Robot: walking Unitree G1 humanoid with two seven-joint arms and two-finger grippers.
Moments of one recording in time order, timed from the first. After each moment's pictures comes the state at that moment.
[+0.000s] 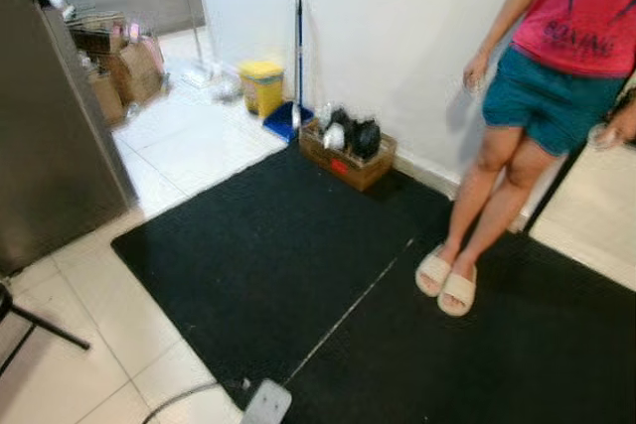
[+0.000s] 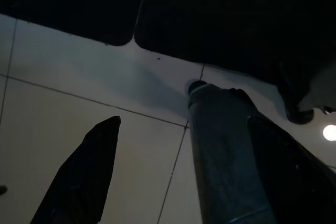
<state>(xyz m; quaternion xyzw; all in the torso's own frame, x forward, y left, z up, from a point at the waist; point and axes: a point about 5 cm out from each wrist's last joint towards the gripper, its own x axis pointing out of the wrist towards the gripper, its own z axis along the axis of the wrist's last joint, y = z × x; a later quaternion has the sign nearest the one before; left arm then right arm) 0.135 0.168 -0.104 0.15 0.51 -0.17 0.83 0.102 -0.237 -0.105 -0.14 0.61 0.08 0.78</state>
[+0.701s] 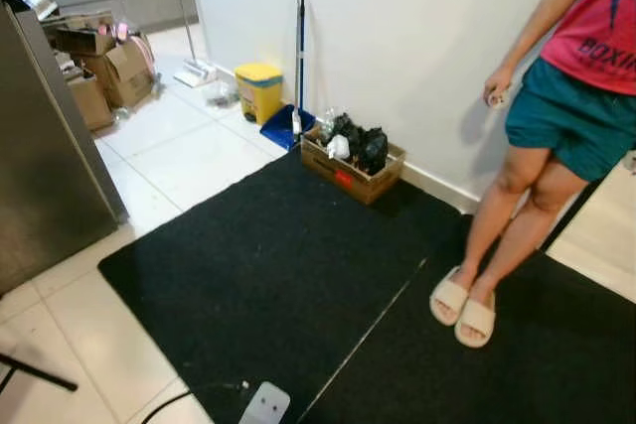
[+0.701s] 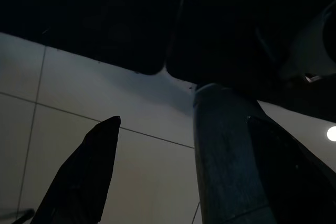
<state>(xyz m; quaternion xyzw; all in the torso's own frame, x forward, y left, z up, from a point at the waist) 0.134 0.168 -0.105 0.15 0.51 -0.17 0.83 0.091 -0.244 -0.106 -0.14 0.62 0.08 0.77</state>
